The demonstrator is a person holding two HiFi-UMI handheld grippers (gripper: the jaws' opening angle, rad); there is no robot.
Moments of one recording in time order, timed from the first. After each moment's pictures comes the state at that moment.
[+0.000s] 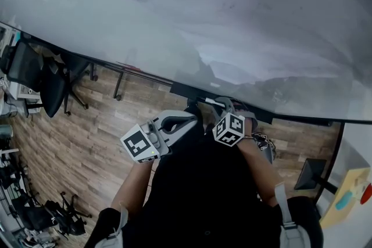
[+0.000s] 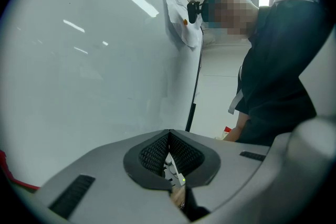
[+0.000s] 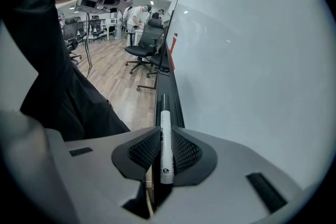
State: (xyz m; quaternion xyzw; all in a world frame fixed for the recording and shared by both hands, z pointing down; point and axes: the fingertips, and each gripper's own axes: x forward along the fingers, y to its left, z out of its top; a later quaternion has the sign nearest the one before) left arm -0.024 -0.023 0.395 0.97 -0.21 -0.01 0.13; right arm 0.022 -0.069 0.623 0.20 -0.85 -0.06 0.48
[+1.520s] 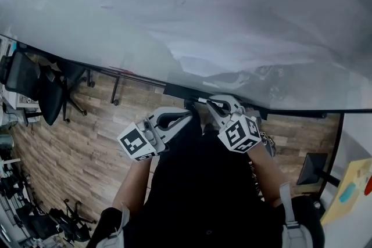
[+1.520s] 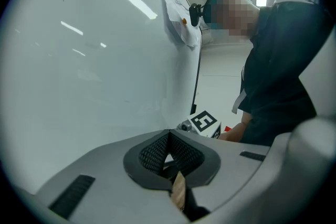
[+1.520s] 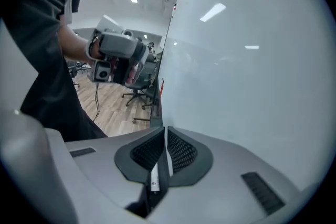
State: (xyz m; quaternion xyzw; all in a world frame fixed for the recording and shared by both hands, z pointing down) left arm -0.013 -0.032 0.388 0.97 -0.21 -0.01 0.12; right arm 0.023 -0.067 0.495 0.22 -0.92 -0.05 0.31
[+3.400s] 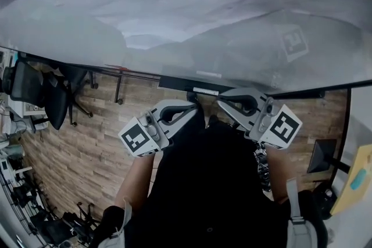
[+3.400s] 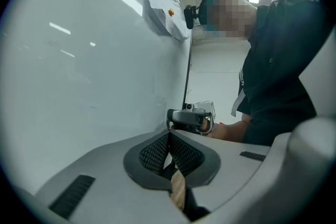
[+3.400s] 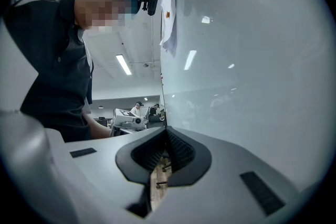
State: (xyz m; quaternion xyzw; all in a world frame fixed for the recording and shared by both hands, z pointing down) left arm 0.023 -0.021 0.371 0.98 -0.17 -0.01 0.09; right arm 0.071 -0.033 0.348 0.17 -0.98 0.06 -0.05
